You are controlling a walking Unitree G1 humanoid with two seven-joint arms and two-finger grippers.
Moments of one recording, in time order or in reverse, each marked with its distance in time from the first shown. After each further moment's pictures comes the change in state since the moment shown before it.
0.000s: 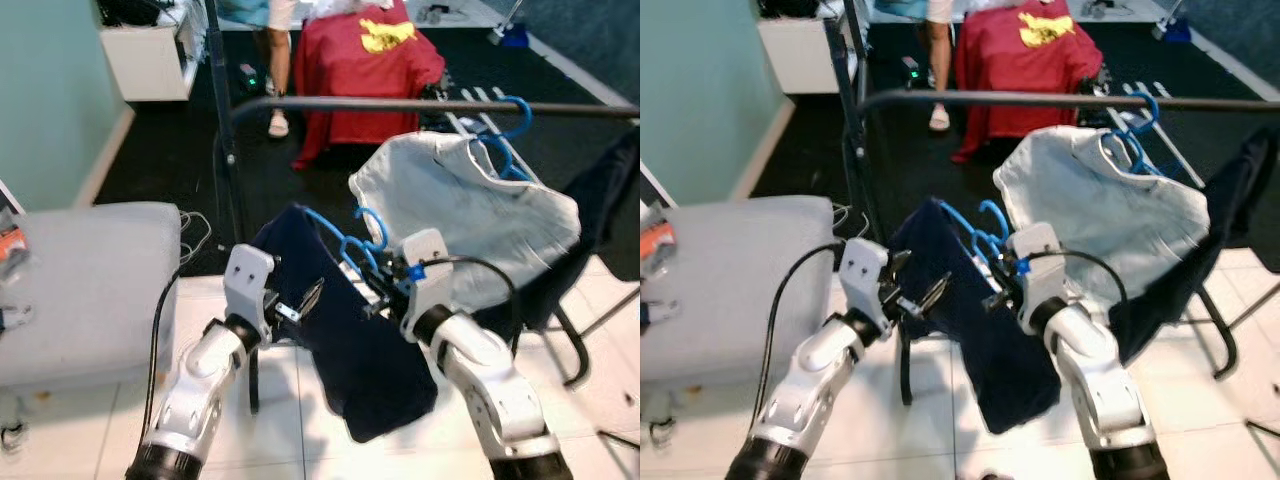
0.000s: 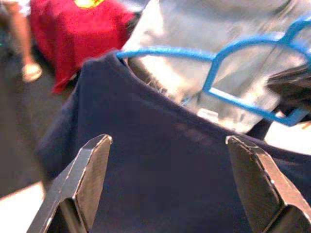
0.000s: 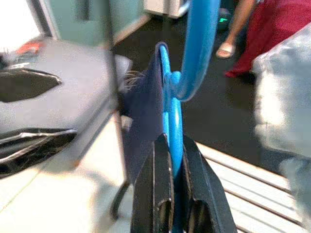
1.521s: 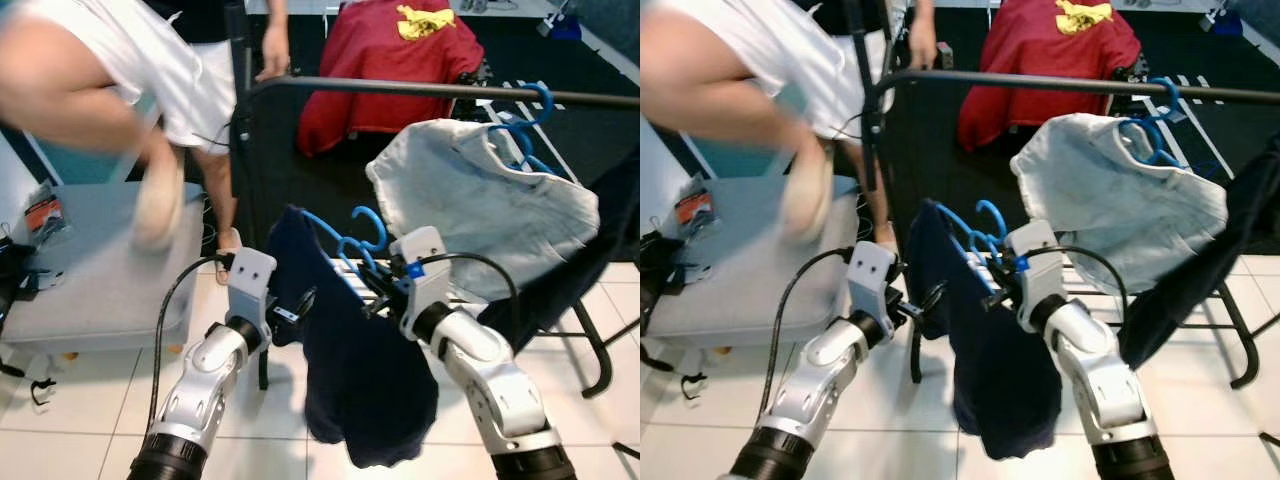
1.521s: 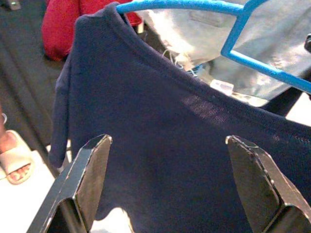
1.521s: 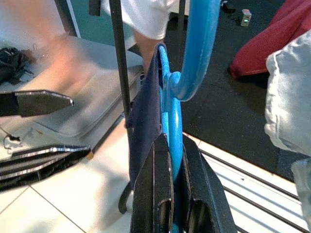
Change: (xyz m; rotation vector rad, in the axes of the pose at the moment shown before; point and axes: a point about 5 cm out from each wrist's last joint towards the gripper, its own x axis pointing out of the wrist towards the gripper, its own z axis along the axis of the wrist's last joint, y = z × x) left arm 0.013 0.001 -0.010 -0.027 0.106 0.026; right arm -0.001 -0.010 0.003 -0.020 0.007 0.014
